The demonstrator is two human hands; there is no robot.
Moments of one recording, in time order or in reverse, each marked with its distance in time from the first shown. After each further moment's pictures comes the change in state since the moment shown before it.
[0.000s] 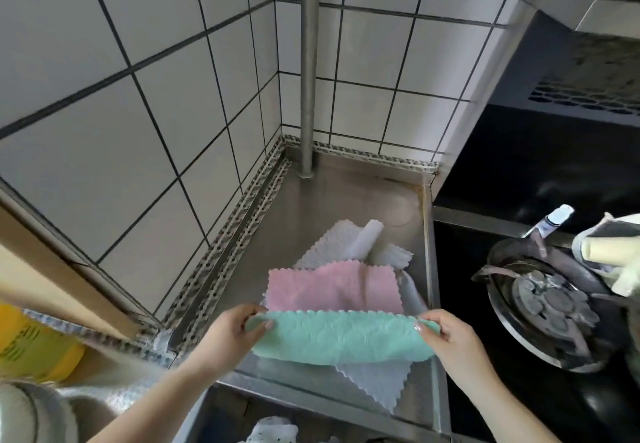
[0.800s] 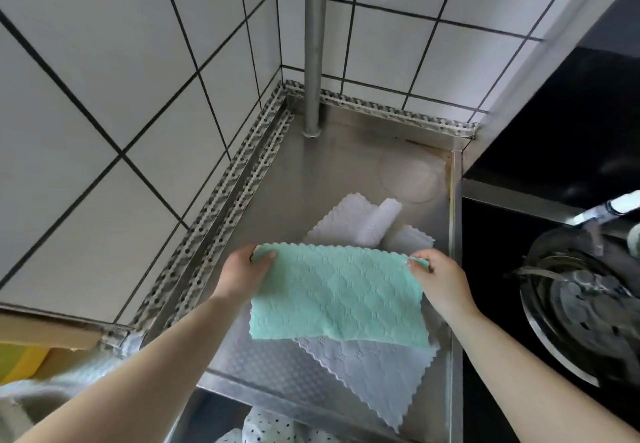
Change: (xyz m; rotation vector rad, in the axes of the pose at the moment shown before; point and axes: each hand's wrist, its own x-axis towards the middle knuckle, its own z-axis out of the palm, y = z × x) left_hand 0.122 -0.005 0.028 -0.242 0.160 -0.410; right_hand 0.136 0.001 0.033 -0.224 0.052 0.055
